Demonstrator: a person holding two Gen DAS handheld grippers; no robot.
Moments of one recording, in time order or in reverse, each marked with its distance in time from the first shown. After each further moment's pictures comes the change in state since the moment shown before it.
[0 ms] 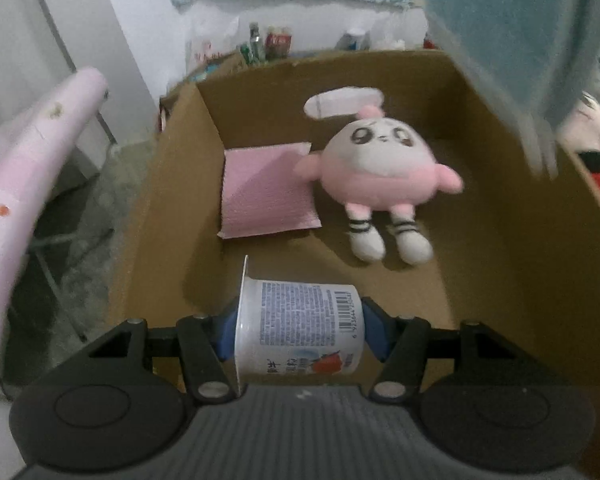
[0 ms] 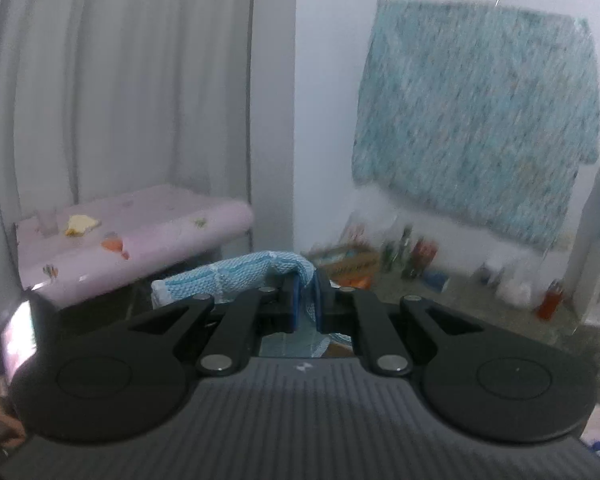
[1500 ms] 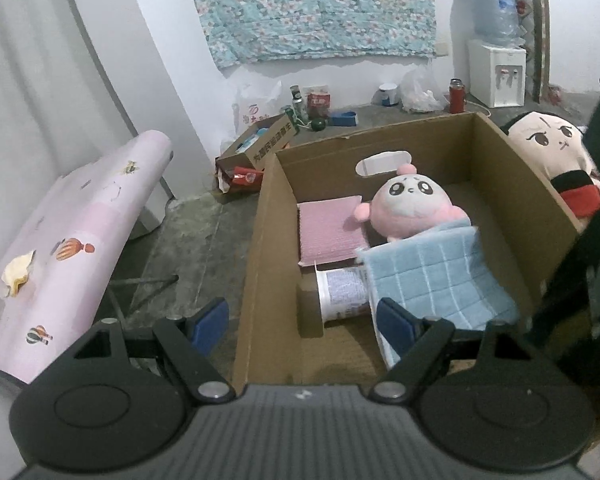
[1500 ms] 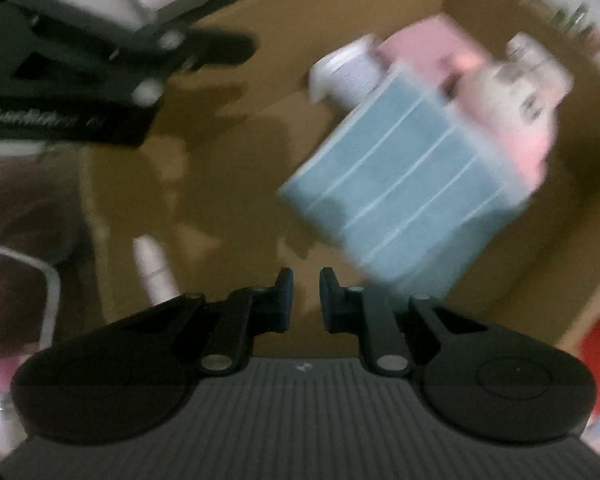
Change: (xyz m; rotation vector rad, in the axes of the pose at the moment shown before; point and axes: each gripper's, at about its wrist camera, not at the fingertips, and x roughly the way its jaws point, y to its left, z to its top) left arm -0.113 0.003 -0.048 0.035 -0.198 0.172; right arm 0.119 0.110 -0.134 -0.162 0.969 0.416
